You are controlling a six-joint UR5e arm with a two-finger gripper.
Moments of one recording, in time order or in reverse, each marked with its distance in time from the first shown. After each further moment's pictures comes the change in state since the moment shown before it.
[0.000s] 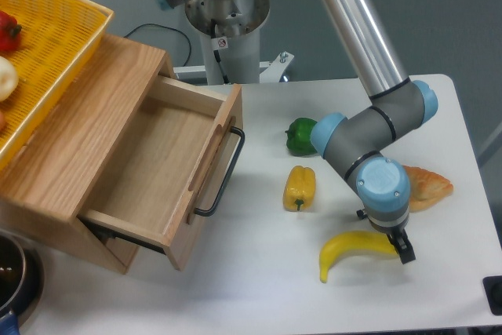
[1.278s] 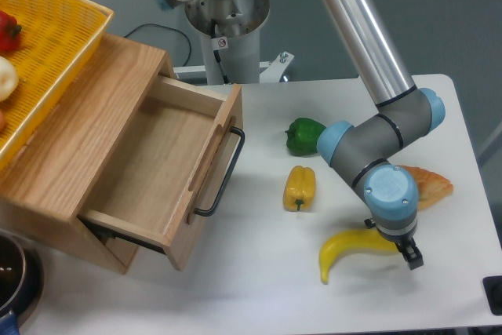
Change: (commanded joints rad) arm -0.012 0.012 0.014 -0.005 0.002 -0.032
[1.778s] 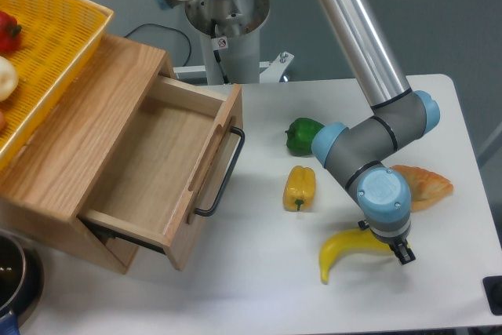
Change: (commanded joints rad) arm 0.000 0.006 -0.005 -0.002 0.002 0.002
